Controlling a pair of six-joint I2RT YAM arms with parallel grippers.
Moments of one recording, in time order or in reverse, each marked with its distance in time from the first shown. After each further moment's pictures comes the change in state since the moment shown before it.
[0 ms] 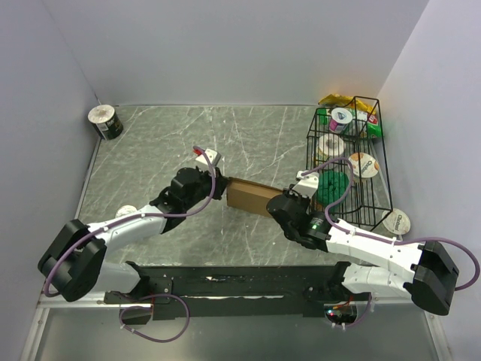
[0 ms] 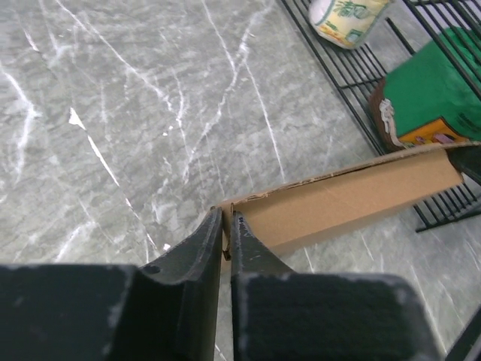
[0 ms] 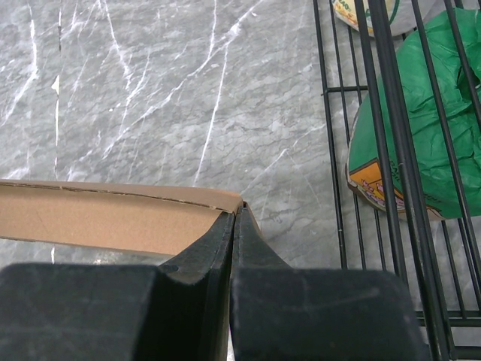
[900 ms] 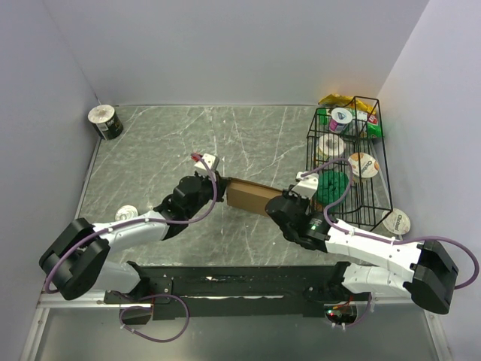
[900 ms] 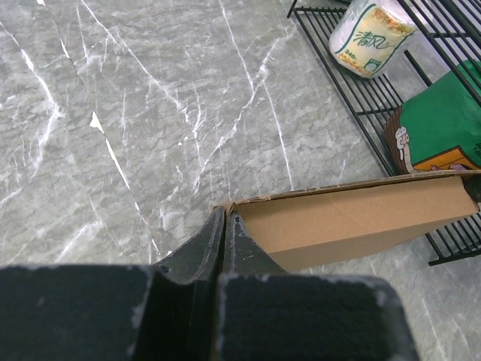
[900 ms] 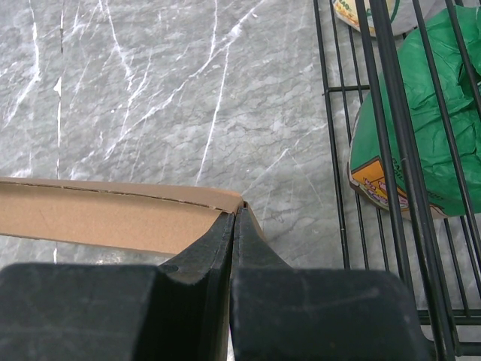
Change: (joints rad) left arm -0.068 0.015 -0.064 0.131 -0.186 -0.034; right arm 0.013 0.006 -0.001 -0.001 0.017 0.018
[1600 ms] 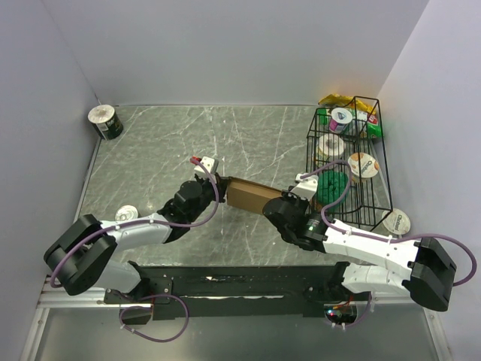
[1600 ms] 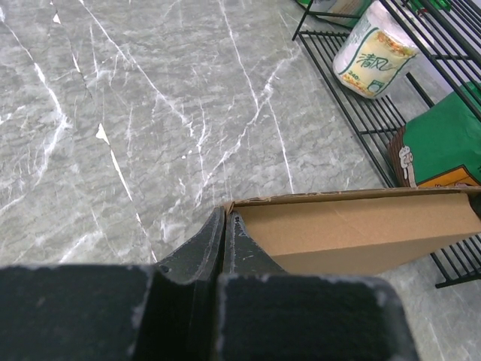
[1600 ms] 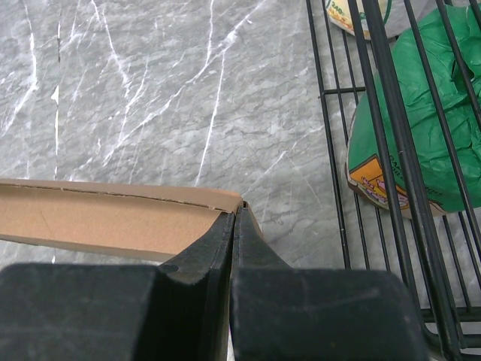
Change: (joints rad) left arm -0.030 0.042 -0.046 0.137 -0.066 -0.004; right arm 0.025 0.021 0.002 -0.011 0.050 0.044
